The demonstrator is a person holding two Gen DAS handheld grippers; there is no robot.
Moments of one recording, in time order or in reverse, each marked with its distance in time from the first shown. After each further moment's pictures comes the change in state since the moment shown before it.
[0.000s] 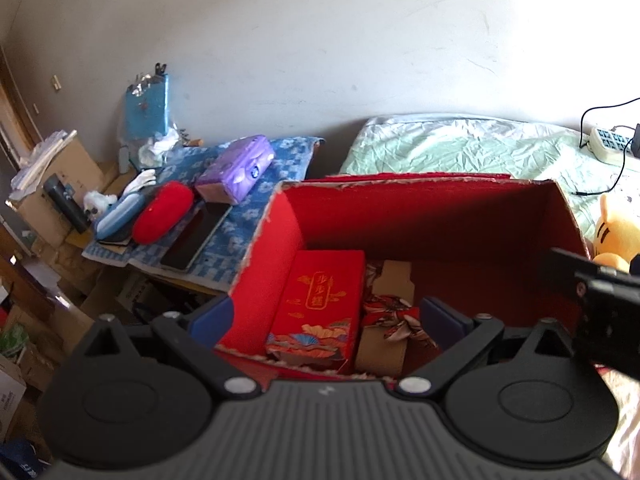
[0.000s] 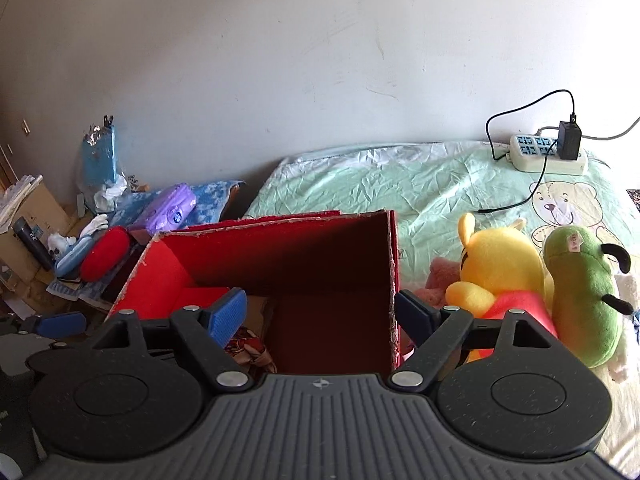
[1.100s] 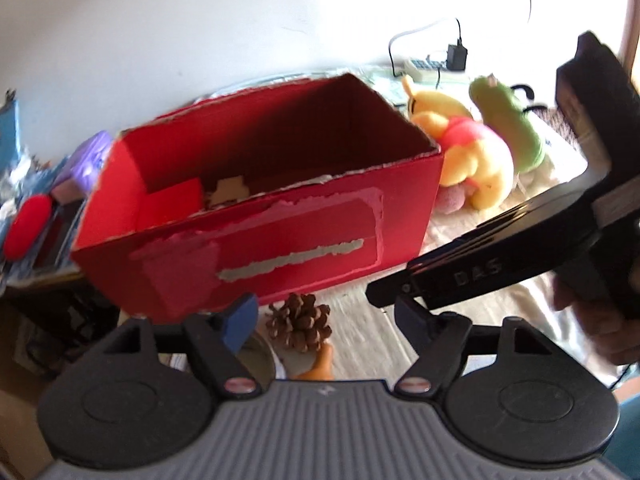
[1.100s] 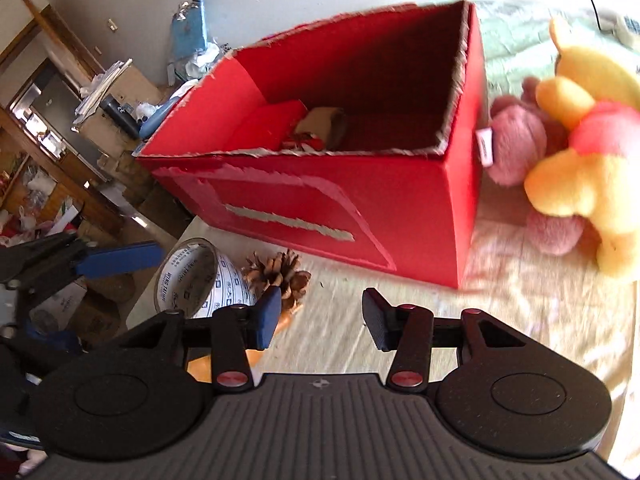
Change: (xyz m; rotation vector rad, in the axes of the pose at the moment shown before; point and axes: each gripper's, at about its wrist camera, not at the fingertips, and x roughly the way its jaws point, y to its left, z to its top) left arm -0.016 -0.018 -0.108 0.303 0.001 -0.462; right arm 0.023 -0.034 -0.090 -0.066 0.372 0.347
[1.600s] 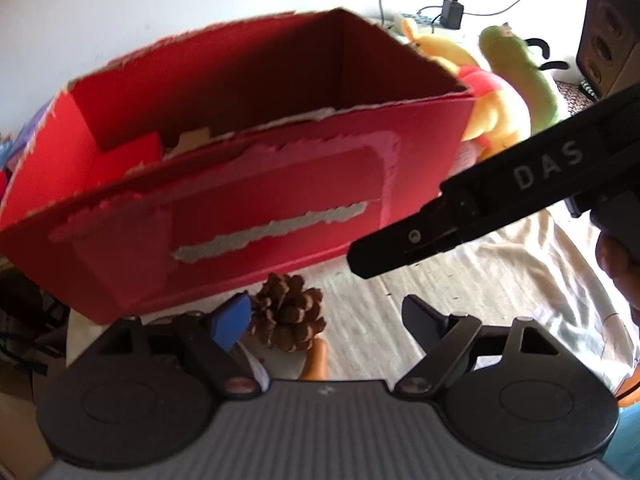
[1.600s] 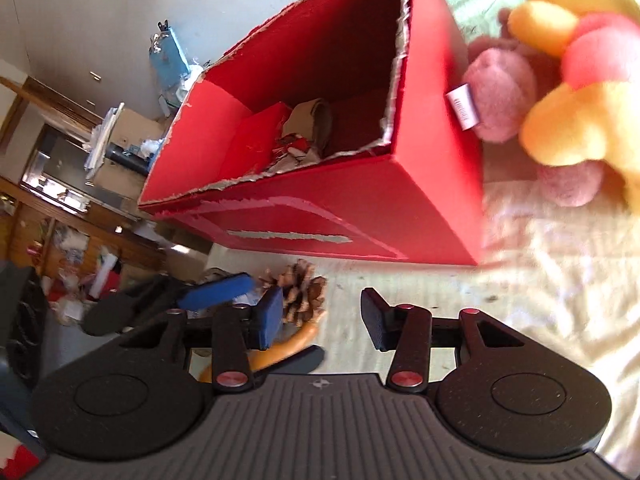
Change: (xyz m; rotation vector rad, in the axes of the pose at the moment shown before) left arm 0.055 0.016 -0.005 -0.031 0.104 -0.089; right arm 0.006 -0.028 0.008 0.239 0.058 0.138
